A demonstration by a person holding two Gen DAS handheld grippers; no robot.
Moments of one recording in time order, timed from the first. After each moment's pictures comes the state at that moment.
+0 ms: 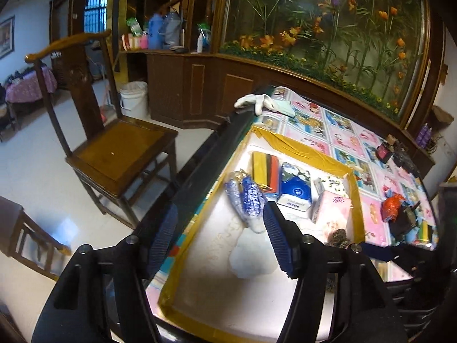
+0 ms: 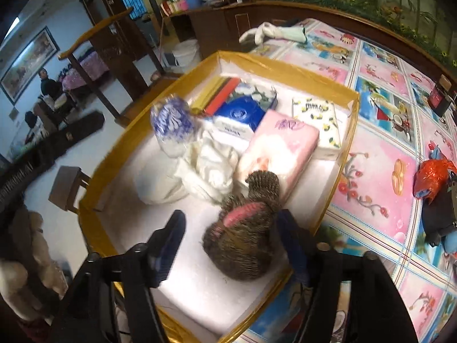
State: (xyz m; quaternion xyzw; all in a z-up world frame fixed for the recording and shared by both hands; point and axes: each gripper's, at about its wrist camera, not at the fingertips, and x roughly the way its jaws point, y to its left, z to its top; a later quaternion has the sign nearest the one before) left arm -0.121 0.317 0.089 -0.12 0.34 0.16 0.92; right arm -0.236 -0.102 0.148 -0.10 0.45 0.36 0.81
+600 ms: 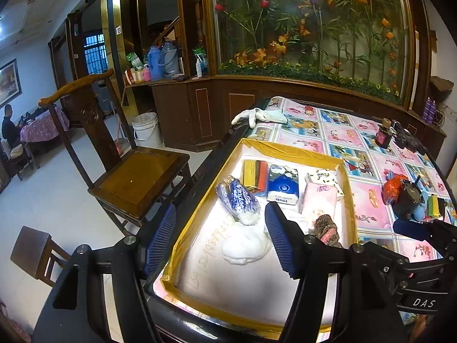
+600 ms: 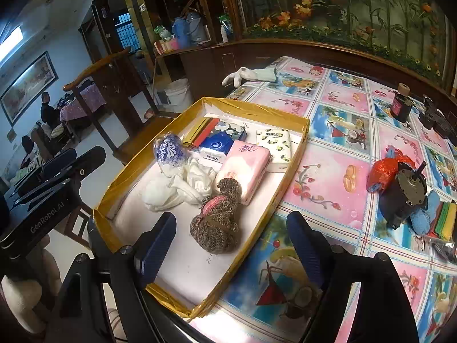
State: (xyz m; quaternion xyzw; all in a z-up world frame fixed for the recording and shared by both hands) left arm -0.149 0.259 0.113 -0.03 0.31 0.19 0.93; right arm -0.297 -0.170 0.175 -0.05 0.37 0.34 0.86
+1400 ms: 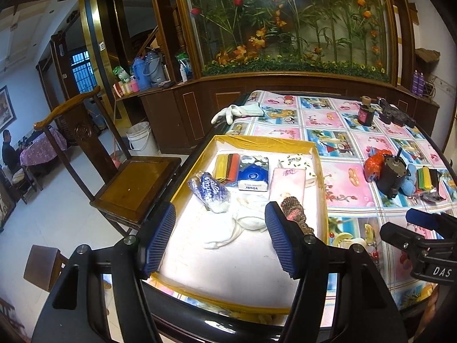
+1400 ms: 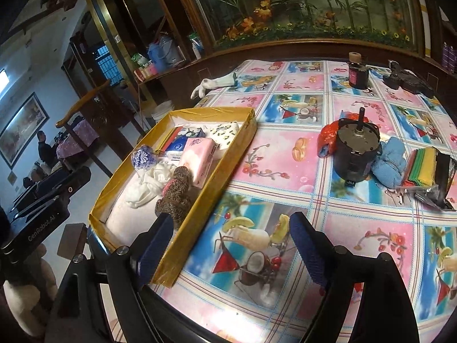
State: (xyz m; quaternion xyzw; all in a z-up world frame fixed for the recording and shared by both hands) left arm -0.156 0.195 0.117 0.03 0.32 0.17 0.93; right arm -0.302 -0.268 0.157 0.04 0.37 0.31 0.87
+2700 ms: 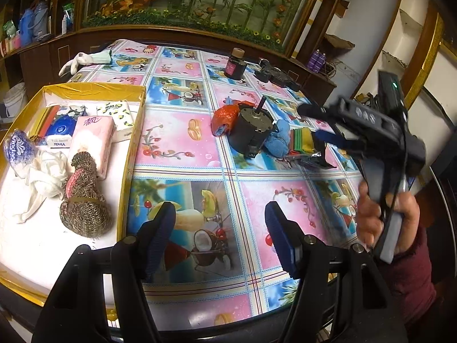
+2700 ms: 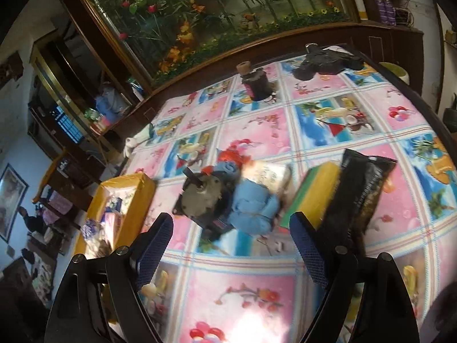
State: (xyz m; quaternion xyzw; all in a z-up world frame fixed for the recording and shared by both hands) left arm -0.110 0.095 0.069 -0.09 0.42 -0.15 0.89; right arm -0.187 -0.400 0.159 0.17 0.37 0.22 0.89
